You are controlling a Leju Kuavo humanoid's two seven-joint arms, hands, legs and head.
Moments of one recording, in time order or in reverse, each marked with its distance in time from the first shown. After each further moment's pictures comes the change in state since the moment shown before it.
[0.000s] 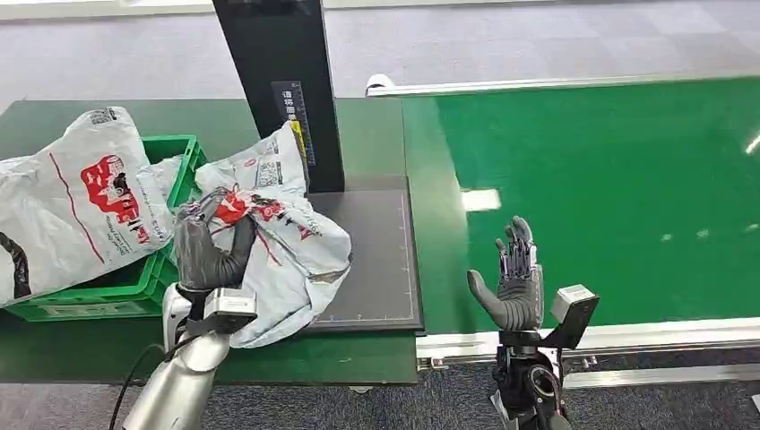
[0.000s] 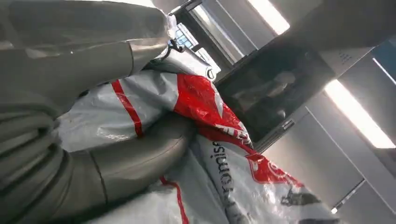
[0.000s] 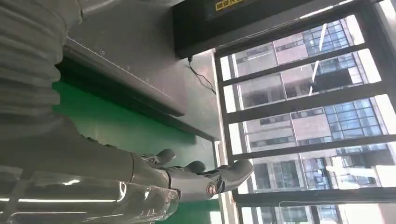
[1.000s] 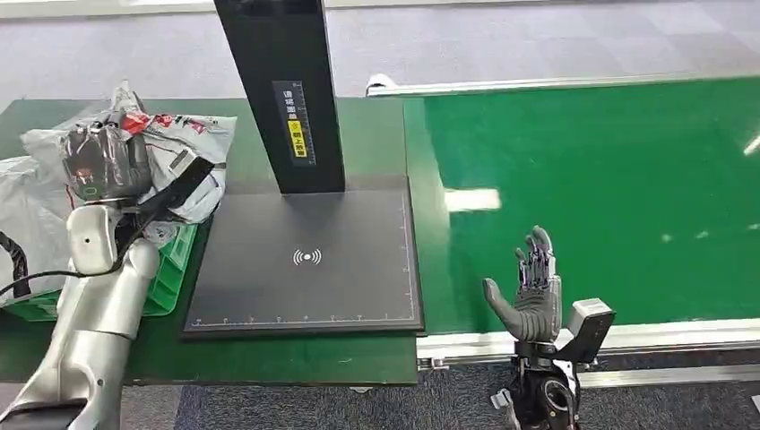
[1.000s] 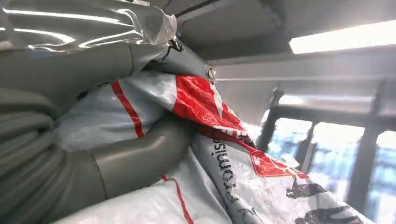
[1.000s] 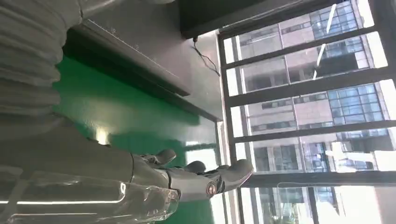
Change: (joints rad) left arm -0.390 0.182 0.326 0.476 -0.784 0.112 0.591; right arm 0.059 -0.008 -0.048 -0.067 0.043 -0.018 0.003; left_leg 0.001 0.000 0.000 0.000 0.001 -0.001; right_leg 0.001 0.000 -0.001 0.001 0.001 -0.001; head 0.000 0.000
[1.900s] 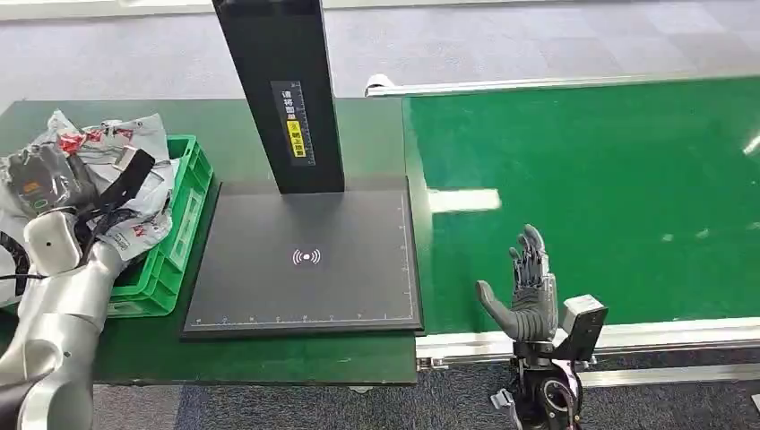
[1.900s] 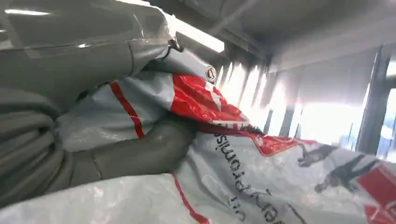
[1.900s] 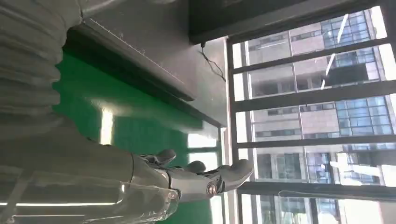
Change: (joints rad) left arm -0.112 0.084 0.214 0.342 -0.084 -0.022 0.111; right arm 0.002 0.005 -0.006 -0.018 0.058 0.029 0.029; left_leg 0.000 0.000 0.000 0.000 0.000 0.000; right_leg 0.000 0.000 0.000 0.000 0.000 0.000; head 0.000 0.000
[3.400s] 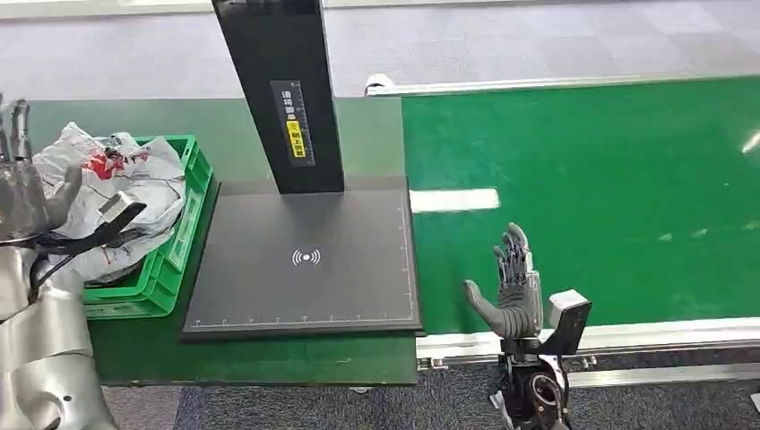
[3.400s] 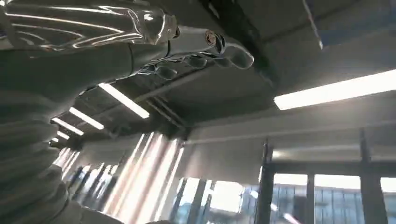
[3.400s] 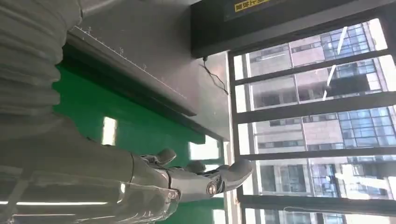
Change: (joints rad) left arm 0.208 -0.167 0.326 -0.618 0.023 0.106 -0.731; right arm -0.032 0.004 0.043 0.069 -0.029 0.003 -0.019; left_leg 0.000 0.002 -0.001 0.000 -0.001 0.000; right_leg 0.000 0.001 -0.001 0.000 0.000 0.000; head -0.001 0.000
